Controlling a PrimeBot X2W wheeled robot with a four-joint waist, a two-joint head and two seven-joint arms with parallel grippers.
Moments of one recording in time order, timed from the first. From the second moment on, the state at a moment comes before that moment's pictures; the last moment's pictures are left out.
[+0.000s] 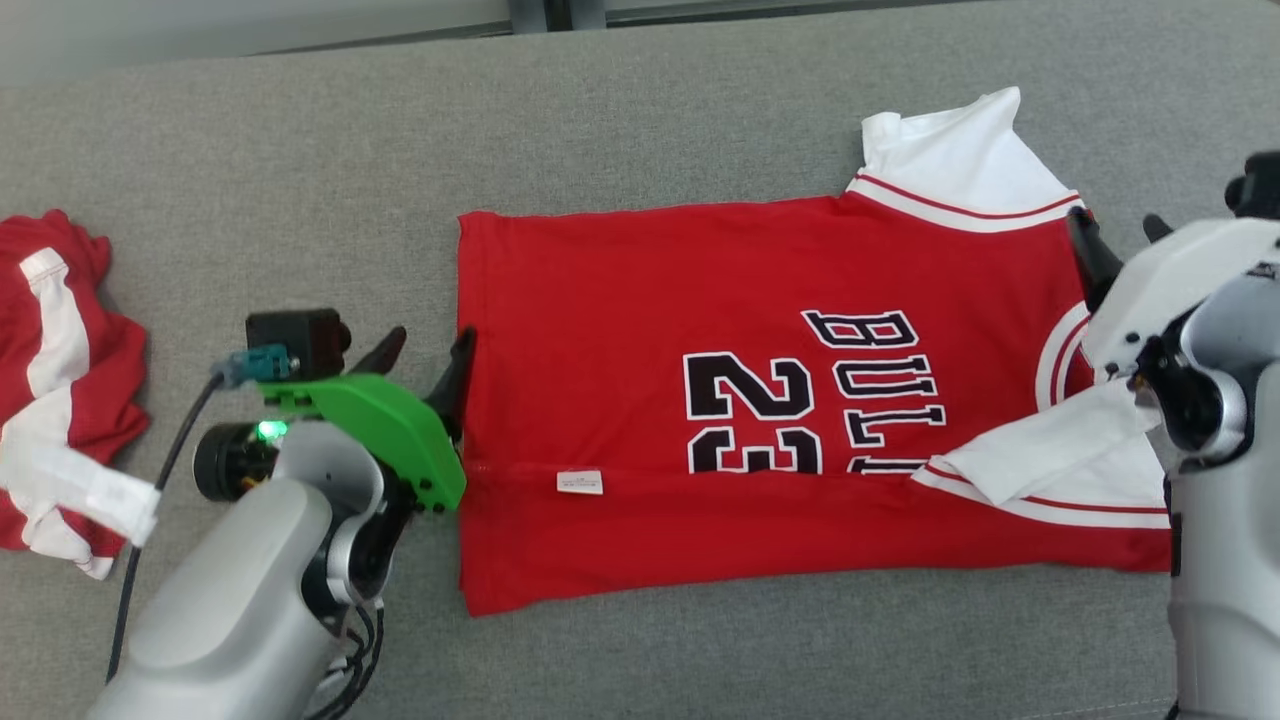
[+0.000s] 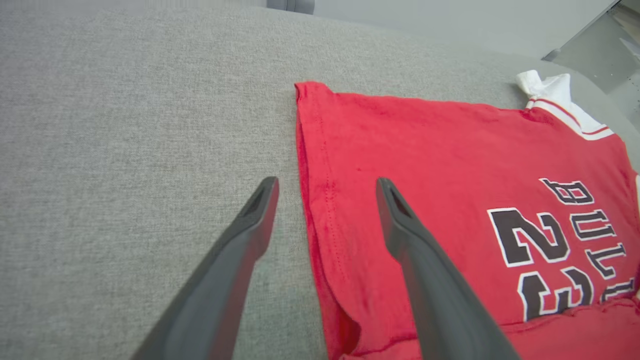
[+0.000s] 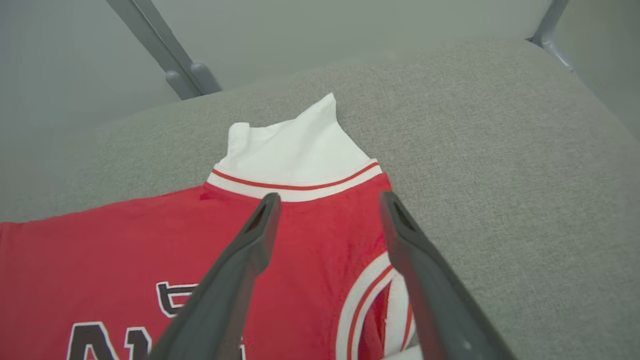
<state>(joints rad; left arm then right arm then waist) -0.53 0.38 -0.67 0.29 -0.91 0.19 0.11 -0.50 -0.09 -0.25 0.15 0.19 0.13 0.58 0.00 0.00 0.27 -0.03</state>
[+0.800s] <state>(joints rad) -0.98 0.25 -0.73 0.69 -0.82 0.15 0.22 -0.91 -0.15 -0.17 0.49 0.10 0.13 0.46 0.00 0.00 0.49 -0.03</state>
